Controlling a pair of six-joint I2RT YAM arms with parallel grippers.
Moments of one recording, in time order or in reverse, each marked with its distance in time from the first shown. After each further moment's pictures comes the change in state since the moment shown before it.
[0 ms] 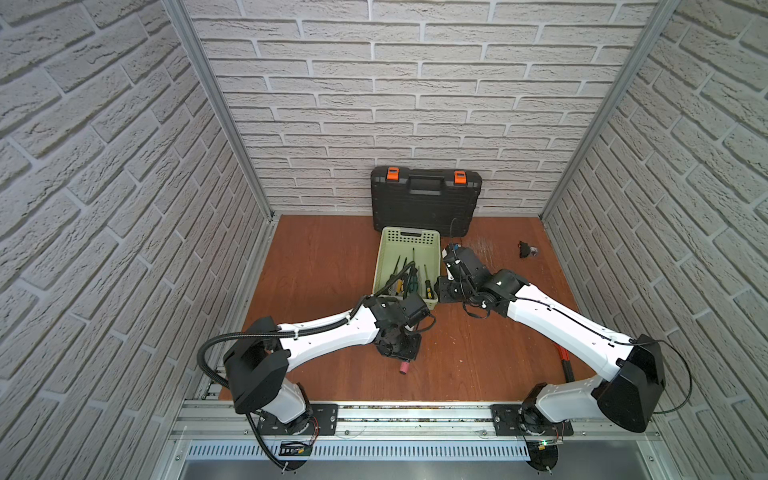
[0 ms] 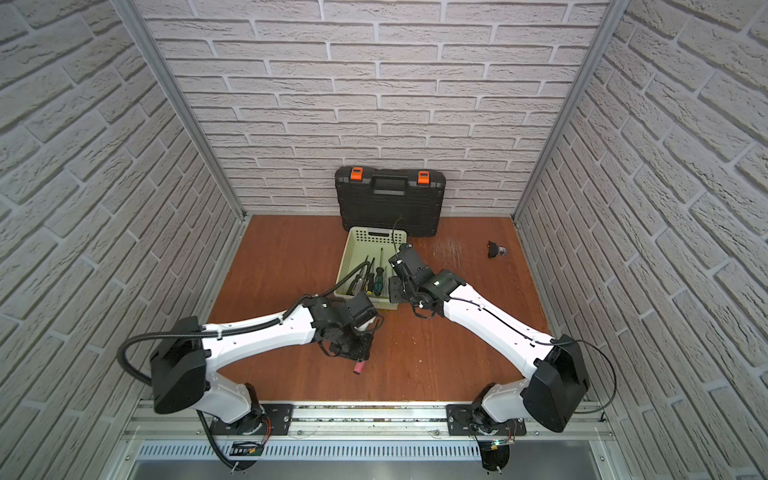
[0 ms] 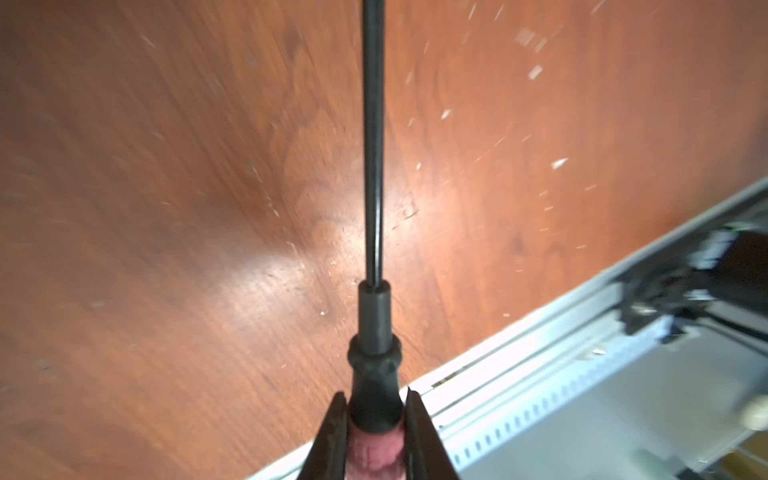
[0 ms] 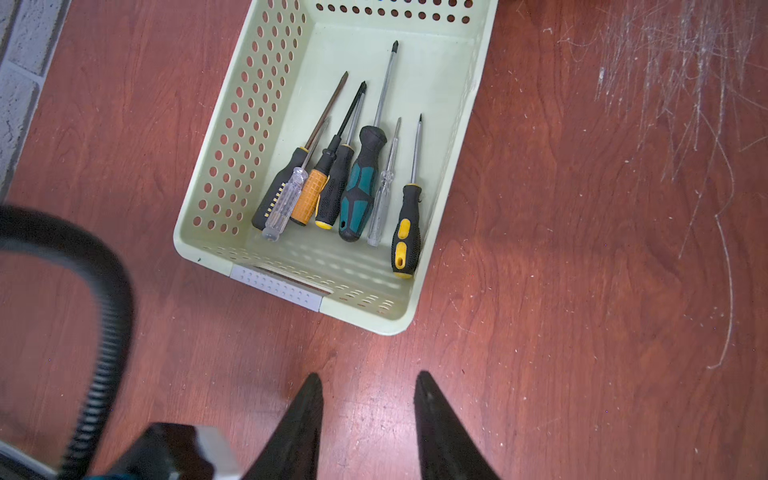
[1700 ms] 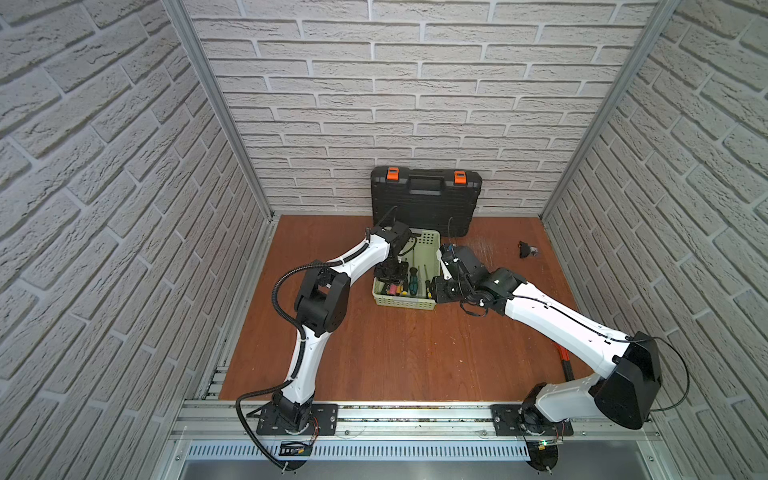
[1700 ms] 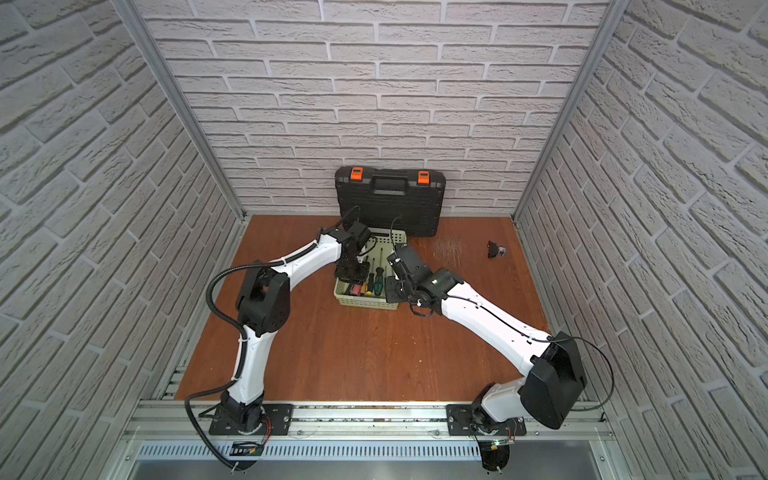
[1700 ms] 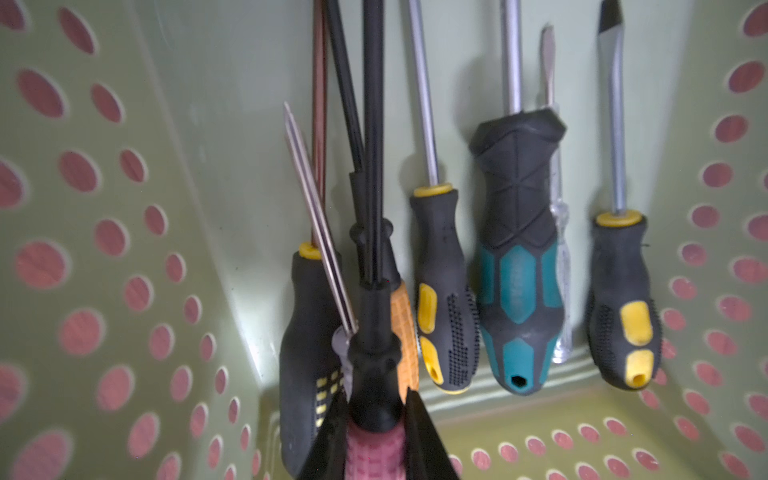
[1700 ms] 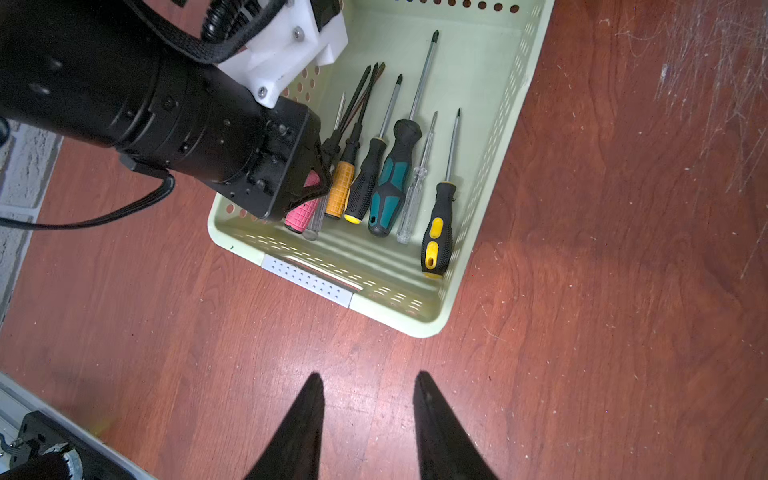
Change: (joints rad) left arm 0.418 0.704 0.769 -0.198 -0.134 0.361; right arm -0.002 0.039 0.016 0.032 -0.087 -0.029
